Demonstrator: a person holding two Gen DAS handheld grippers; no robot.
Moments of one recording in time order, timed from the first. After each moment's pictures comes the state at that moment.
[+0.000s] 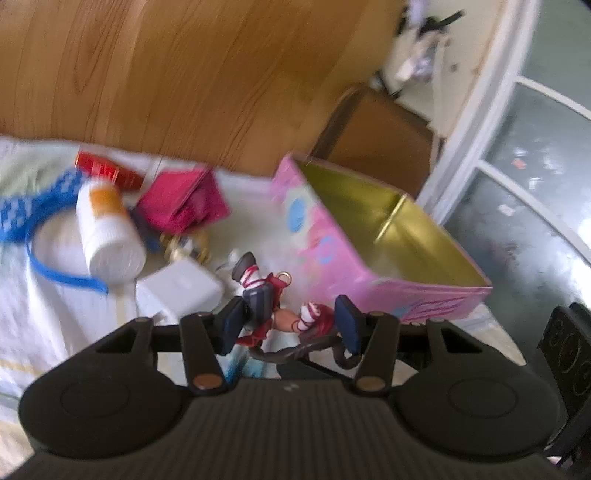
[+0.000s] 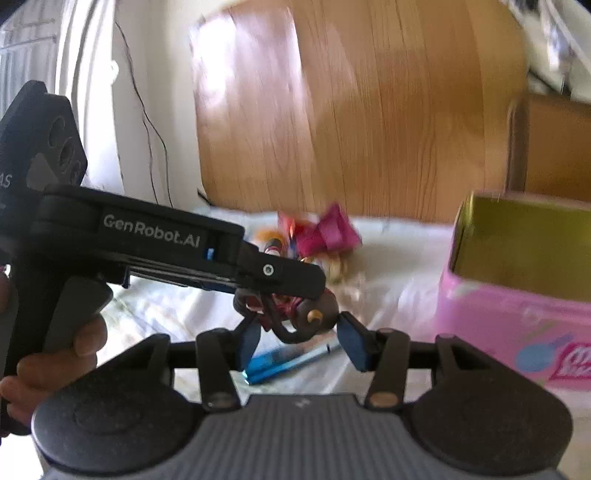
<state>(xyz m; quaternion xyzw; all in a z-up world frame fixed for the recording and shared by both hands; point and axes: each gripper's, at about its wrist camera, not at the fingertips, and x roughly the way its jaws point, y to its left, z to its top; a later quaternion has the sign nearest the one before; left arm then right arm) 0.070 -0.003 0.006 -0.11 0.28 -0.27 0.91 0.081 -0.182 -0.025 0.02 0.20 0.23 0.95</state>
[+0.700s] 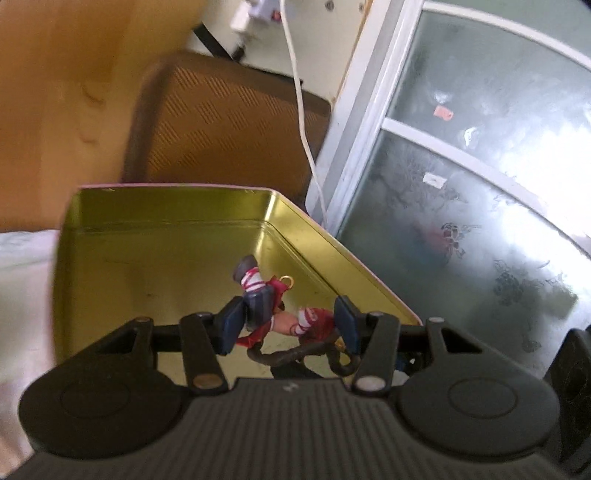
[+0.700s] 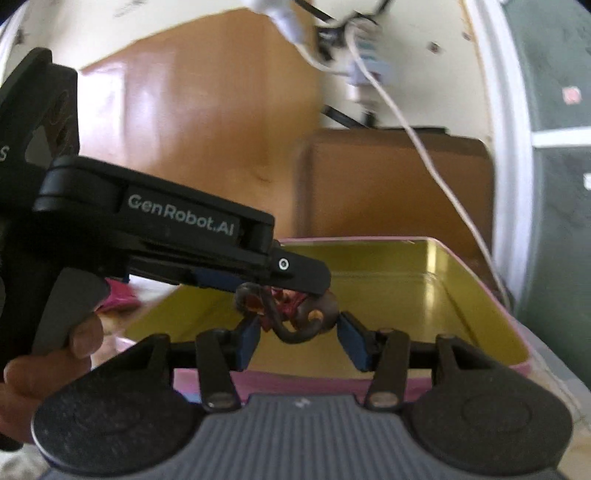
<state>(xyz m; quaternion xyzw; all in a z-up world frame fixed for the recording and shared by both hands) 0.145 -0.229 0.024 -0.05 0.27 -0.39 0.88 0.094 -0.355 -0.024 0.03 0.16 0.02 0.99</state>
